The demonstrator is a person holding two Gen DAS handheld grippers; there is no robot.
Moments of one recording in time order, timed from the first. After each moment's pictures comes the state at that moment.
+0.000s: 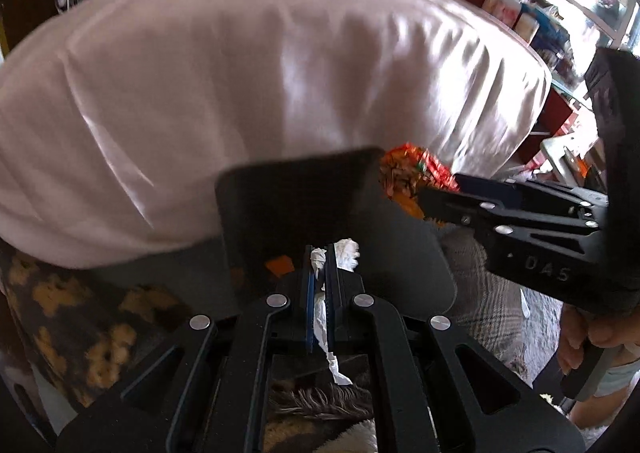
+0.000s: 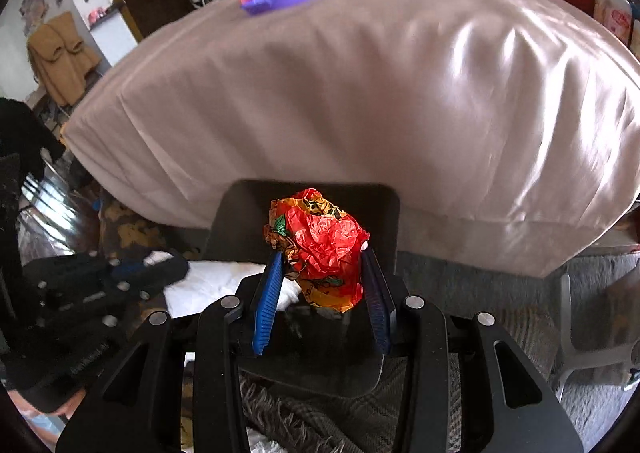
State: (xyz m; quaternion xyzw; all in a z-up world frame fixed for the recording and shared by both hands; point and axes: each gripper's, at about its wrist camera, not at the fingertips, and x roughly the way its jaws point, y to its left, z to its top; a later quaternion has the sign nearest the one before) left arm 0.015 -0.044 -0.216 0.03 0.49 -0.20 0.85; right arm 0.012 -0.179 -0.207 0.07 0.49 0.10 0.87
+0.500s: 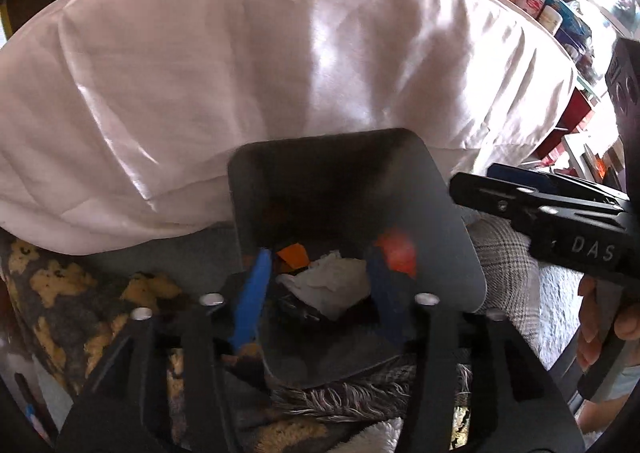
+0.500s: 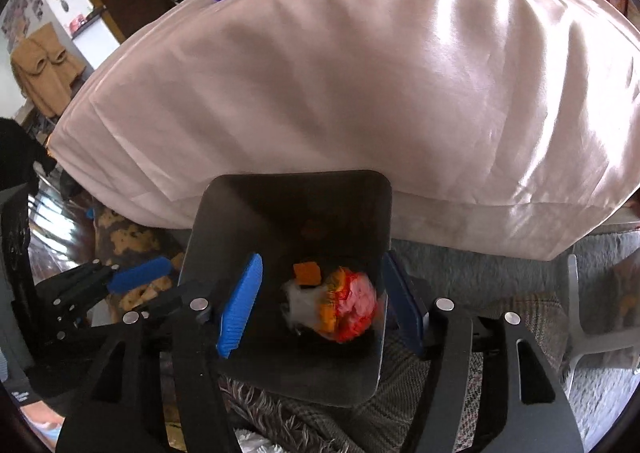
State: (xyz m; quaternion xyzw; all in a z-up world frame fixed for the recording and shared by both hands) left arm 0.031 -0.036 -0.232 0.03 0.51 -0.18 0.84; right arm 0.026 -0.191 -0.218 0.11 0.50 0.08 0.85
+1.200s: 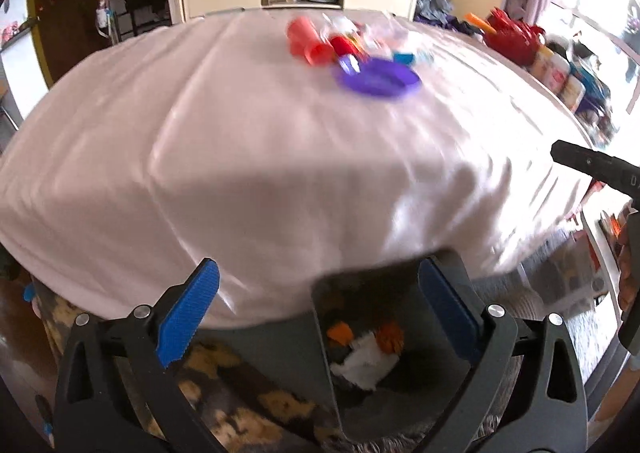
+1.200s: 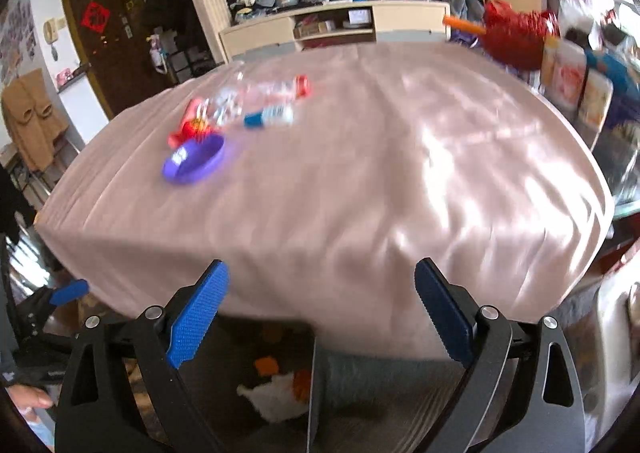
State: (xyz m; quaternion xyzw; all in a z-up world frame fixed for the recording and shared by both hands) left arm 0.097 0.003 -0.139 0.03 0.43 -0.13 0.89; right arm 0.085 -0.249 -0.111 0.09 0.39 0.02 0.92
